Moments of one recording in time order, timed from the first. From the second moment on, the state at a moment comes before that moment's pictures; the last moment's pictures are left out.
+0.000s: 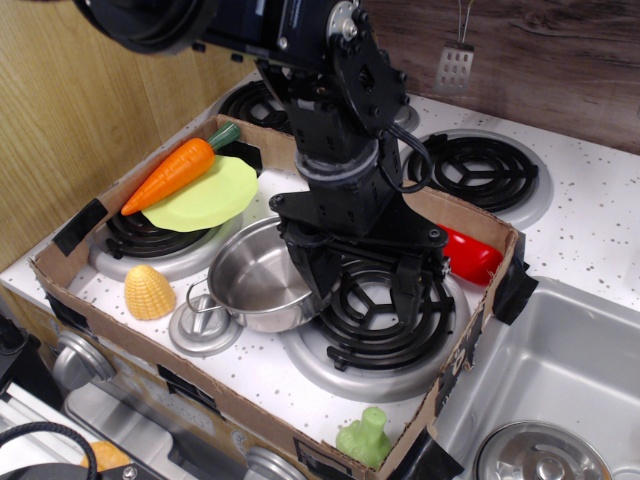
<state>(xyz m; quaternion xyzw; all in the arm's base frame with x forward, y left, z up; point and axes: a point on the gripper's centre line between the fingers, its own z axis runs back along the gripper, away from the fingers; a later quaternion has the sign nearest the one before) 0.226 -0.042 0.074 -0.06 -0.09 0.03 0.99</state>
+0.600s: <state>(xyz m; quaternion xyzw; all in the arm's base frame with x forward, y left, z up) 0.232 -0.019 0.079 -0.06 -0.06 0.01 1.00</state>
